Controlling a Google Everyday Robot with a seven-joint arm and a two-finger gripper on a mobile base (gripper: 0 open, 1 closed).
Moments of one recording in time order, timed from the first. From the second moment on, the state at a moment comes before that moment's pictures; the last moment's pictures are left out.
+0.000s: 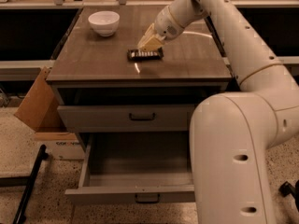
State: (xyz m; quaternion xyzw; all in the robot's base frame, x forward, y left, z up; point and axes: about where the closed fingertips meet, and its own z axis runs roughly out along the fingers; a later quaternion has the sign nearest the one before) arm 0.749 0.001 0.868 -0.66 0.65 0.21 0.32
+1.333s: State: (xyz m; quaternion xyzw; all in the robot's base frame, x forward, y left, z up) arm 0.740 0.013 0.892 -0.66 0.63 0.20 0.36
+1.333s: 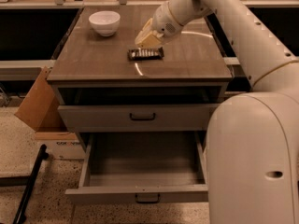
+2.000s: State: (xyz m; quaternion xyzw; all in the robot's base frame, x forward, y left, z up) arm 0.762 -0.001 0.853 -0.62 0.67 0.21 0.36
